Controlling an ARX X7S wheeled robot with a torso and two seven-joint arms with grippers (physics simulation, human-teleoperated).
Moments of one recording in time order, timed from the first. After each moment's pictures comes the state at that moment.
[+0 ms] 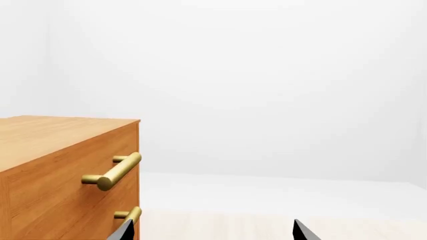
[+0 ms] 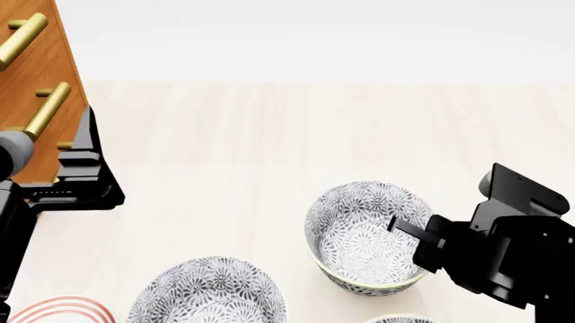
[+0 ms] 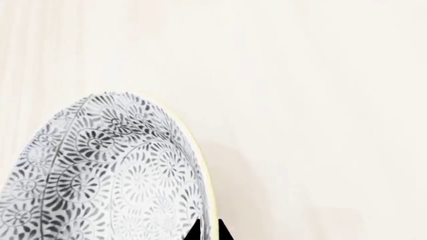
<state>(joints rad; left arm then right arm) -0.56 -0.21 0.09 0.67 -0.44 -0.94 -0.40 1.11 0.37 -0.09 0.92 0.77 1.07 0.19</state>
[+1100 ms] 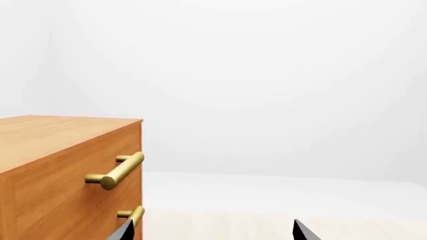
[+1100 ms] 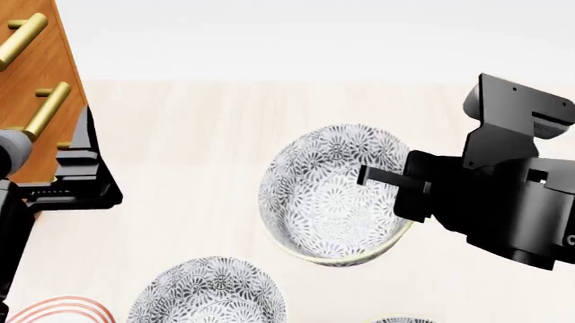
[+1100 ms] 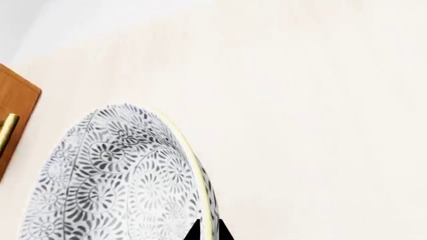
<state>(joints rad) -0.56 -0.23 0.09 0.67 -0.48 -0.94 -0.44 1.13 0.39 0.11 0.34 1.37 1.54 0.85</state>
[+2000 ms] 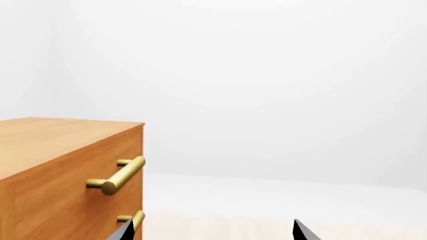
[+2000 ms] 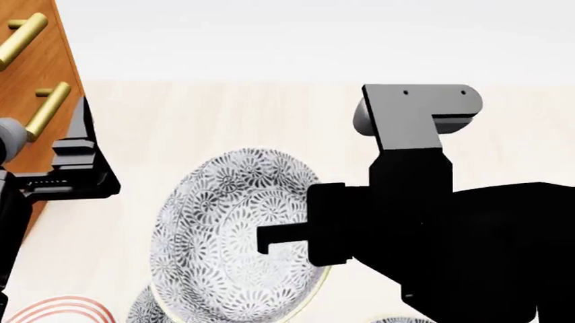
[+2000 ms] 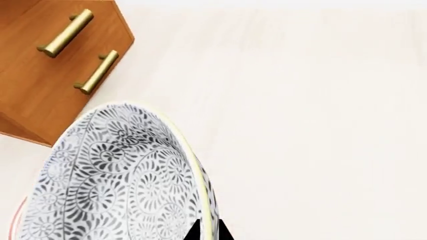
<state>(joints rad) -0.59 -0.24 0.10 0.64 -0.50 -0.93 -0.46 1.09 0.41 -0.20 0.05 2.16 1.44 1.37</state>
